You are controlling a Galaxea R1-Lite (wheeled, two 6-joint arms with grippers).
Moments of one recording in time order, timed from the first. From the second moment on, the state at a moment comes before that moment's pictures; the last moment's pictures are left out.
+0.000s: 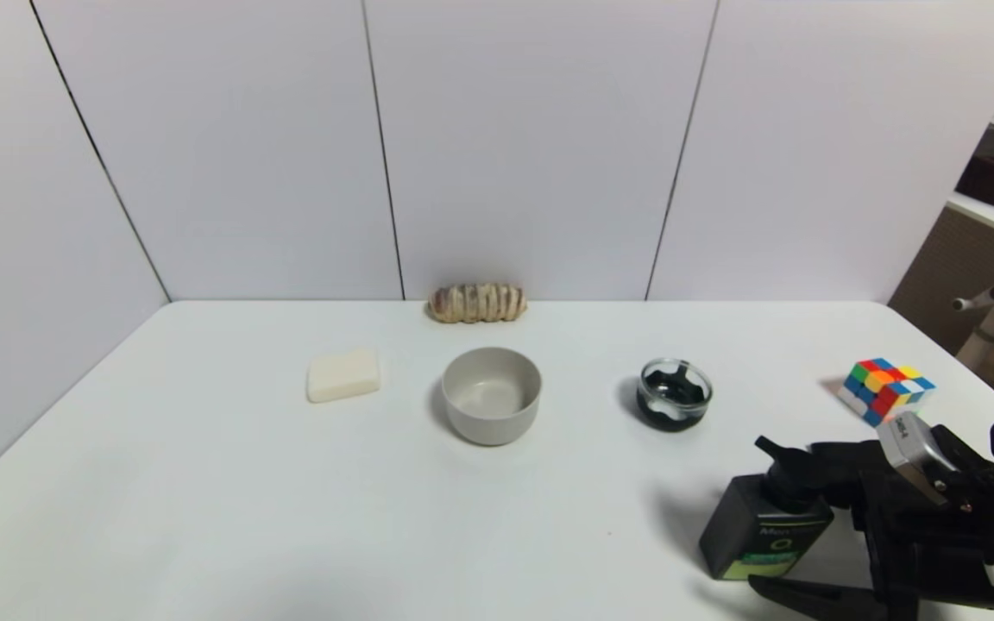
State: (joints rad) left arm -0.01 0.00 0.00 0.00 0.00 0.03; right arm 0.01 1.57 -0.21 -0.74 0.97 -0.49
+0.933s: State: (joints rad) left arm -0.01 0.00 0.00 0.00 0.00 0.03; right arm 0.00 1.62 -0.21 -0.78 1.01 -0.50
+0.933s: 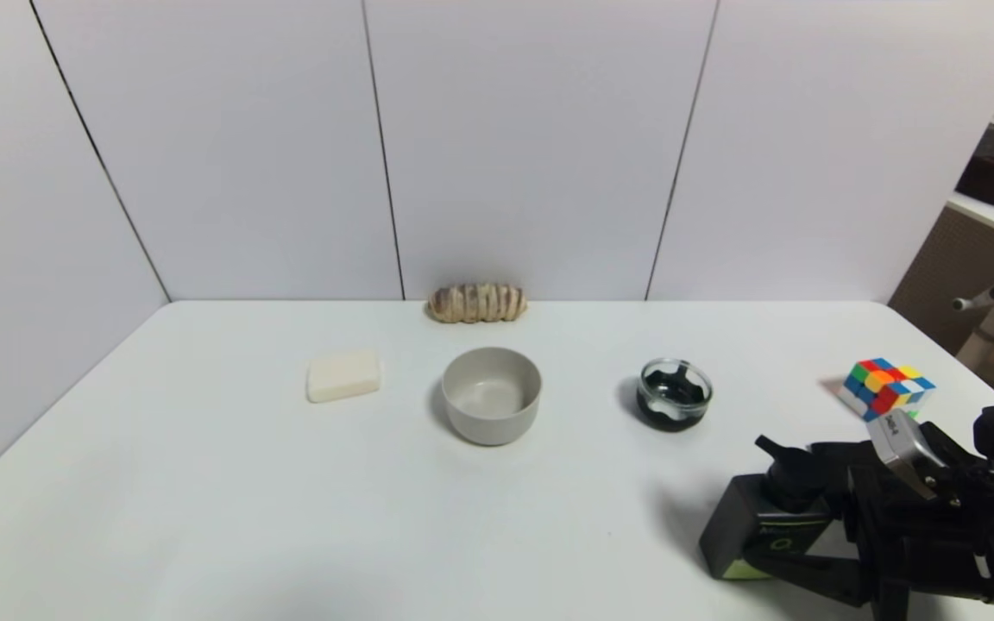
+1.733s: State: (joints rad) left arm -0.01 0.00 0.00 0.00 0.00 0.03; right arm -0.01 1.60 -0.23 -0.77 1.01 -0.50
